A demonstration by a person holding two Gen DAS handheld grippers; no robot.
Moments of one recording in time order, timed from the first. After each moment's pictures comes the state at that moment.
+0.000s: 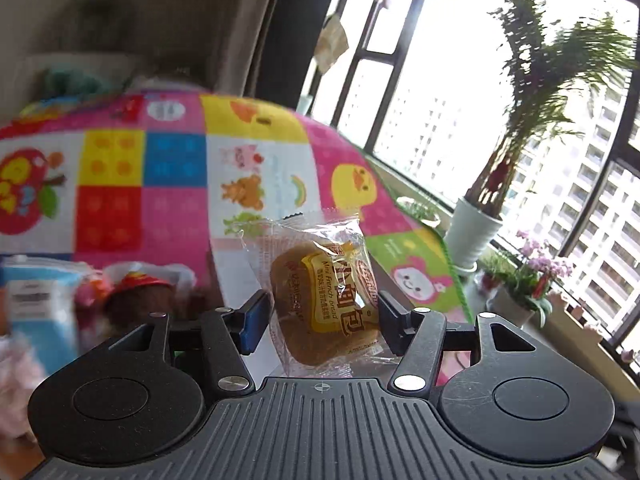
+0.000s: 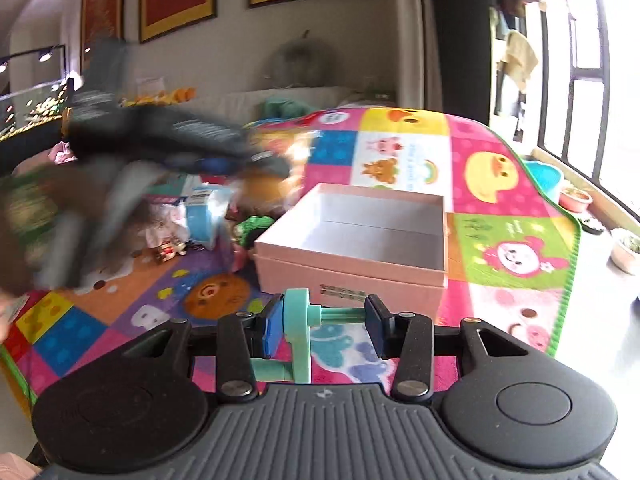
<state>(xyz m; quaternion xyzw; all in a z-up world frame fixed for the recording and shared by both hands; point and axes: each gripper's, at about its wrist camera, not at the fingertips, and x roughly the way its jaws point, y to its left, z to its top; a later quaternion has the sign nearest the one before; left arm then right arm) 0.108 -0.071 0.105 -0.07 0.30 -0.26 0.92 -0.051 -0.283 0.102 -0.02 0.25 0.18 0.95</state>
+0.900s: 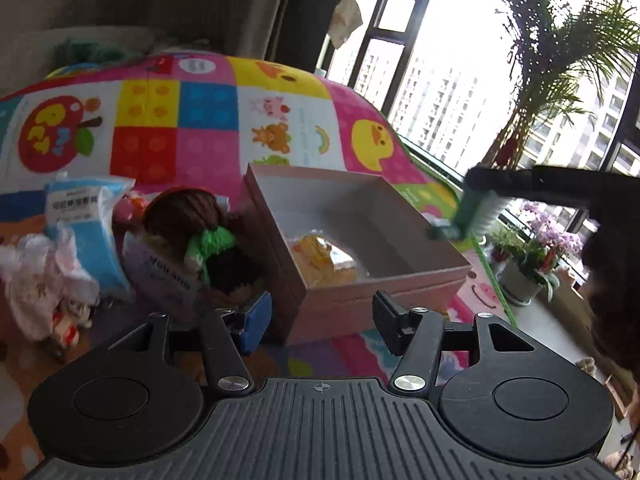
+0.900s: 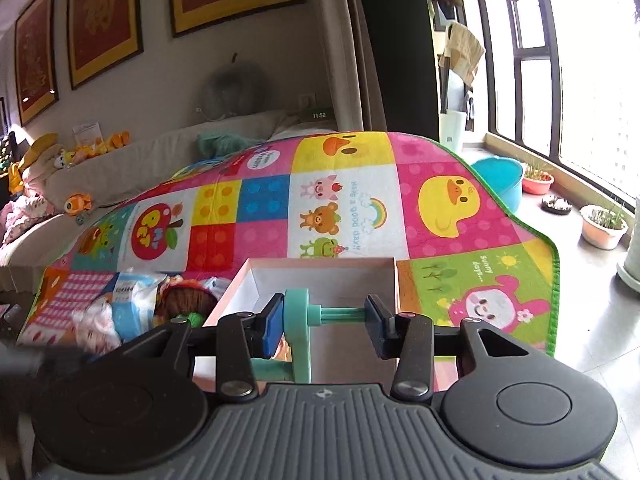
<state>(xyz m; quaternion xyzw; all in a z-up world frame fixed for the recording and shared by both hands) 0.035 -0.019 0.064 -0.07 0.32 -0.25 0.91 0.073 -0.294 0.146 0.04 0.25 0.10 0.96</state>
